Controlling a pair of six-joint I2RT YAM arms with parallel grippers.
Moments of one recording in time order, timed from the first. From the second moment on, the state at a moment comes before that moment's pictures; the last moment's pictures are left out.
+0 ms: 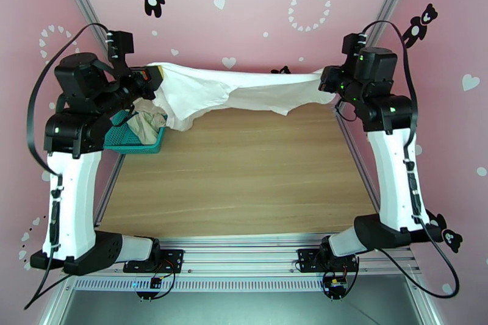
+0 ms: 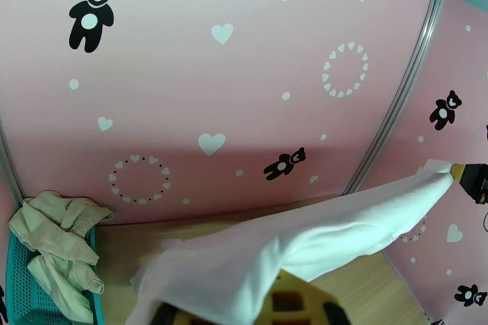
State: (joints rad) left arm -0.12 1.31 2.09 -0.88 0.30 -0.23; right arm 0.16 1.42 2.10 -0.93 0.02 0.21
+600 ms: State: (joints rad) left arm -0.12 1.66 2.32 -0.88 0.26 -0.19; right arm 0.18 1.82 2.43 -0.94 0.04 0.18
